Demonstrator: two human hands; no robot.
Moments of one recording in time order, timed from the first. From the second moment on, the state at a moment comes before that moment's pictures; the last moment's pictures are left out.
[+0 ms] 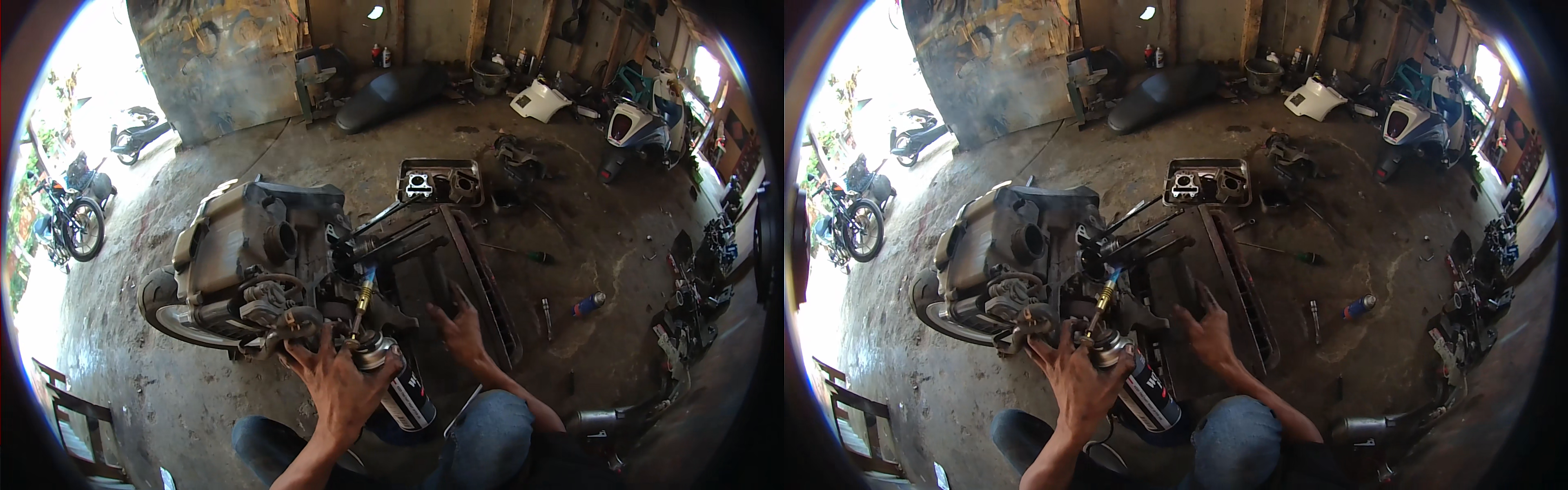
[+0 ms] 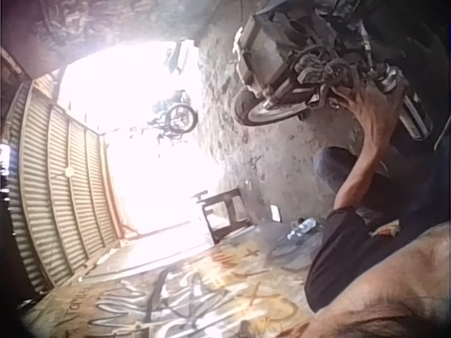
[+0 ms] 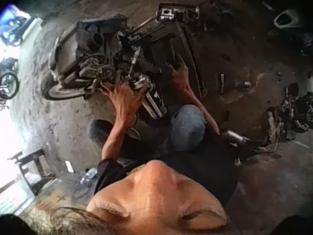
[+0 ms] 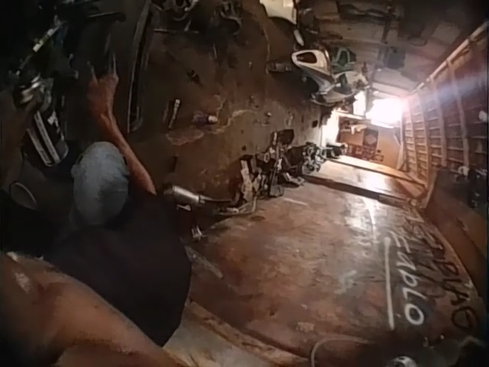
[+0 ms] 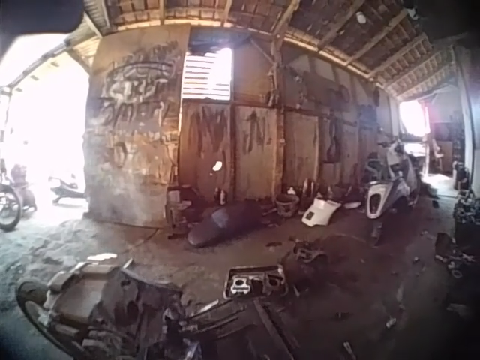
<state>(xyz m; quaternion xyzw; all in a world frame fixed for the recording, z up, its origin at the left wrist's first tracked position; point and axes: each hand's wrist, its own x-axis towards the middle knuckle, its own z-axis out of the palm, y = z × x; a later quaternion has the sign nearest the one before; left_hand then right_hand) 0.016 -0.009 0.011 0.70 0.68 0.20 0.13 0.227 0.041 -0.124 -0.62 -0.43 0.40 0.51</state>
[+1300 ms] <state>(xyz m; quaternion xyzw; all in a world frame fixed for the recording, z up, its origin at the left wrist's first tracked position) 0.013 -0.007 0.005 0.71 0.66 0.18 0.14 0.222 0.018 -0.080 -0.55 -0.27 0.48 0.62</state>
